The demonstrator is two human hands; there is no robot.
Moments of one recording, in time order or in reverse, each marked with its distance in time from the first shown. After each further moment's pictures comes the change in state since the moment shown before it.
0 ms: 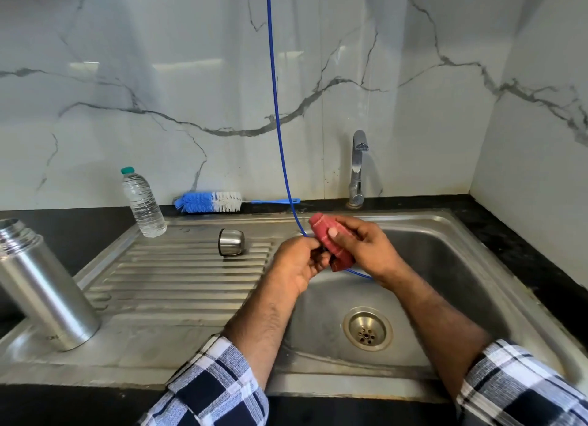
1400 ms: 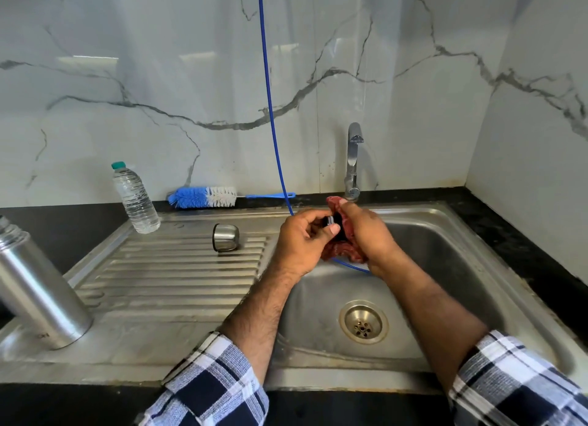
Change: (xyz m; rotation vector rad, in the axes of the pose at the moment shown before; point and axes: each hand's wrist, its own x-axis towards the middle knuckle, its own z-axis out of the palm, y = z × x) left_hand 0.003 -0.004 -0.002 0.469 -0.150 0.778; right_hand 0.011 -0.017 0.003 0.175 0.177 0.314
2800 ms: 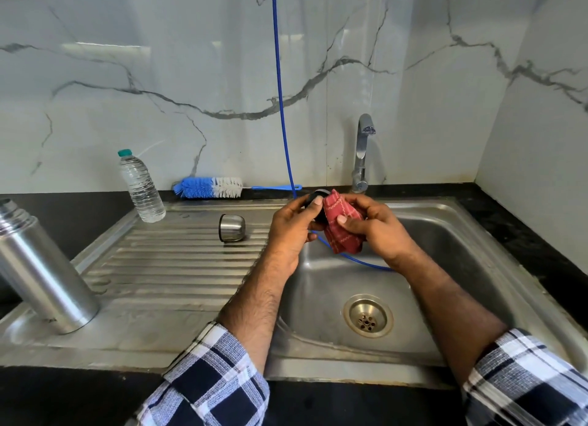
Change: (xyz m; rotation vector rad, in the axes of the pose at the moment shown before) left_hand 0.006 0.000 -0.020 -0.384 0.153 -0.427; right_hand -0.006 0.002 -0.013 -0.116 -0.199 -0.219
